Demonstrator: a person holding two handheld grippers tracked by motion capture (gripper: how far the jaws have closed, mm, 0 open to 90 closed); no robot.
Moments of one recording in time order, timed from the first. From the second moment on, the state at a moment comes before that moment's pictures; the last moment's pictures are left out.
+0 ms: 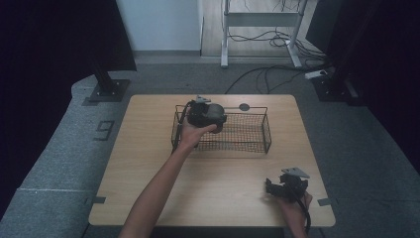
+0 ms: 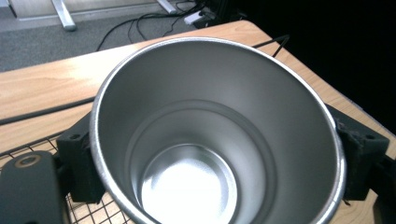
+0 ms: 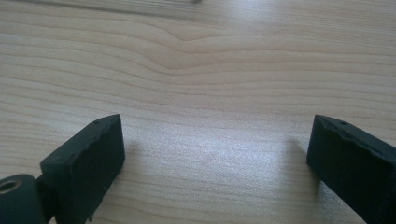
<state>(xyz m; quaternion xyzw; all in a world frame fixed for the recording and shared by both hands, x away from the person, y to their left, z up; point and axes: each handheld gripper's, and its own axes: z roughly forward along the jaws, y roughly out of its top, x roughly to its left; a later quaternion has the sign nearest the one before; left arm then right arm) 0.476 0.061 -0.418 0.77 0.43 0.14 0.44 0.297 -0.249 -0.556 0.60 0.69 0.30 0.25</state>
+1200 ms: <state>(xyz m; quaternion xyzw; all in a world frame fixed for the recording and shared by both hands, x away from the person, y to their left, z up) 0.494 0.055 -0.475 0.78 0.47 0.11 0.40 0.297 -0.249 -0.556 0.60 0.69 0.30 0.25</state>
